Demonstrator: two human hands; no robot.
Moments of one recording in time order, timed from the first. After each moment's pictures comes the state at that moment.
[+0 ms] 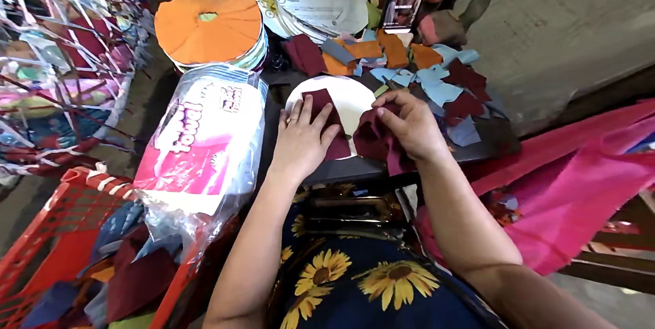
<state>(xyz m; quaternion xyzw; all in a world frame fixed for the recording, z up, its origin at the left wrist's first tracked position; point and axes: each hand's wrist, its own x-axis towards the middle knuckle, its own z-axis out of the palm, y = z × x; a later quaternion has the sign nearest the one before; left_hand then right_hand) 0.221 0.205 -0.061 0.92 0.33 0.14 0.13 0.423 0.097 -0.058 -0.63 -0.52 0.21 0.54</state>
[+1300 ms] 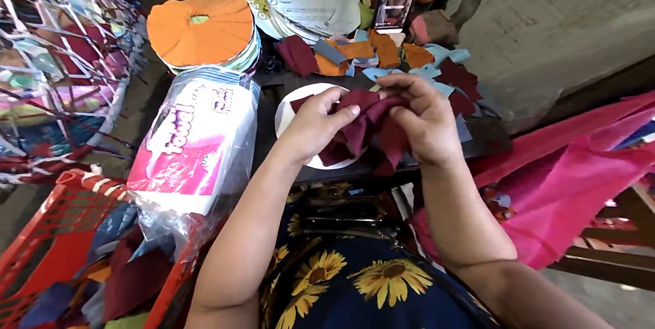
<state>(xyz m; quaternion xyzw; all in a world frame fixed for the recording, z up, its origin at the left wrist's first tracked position) 0.240 0.184 0.008 0.69 0.22 0.20 0.66 0.417 0.078 -0.029 -0.52 -0.59 0.16 0.59</state>
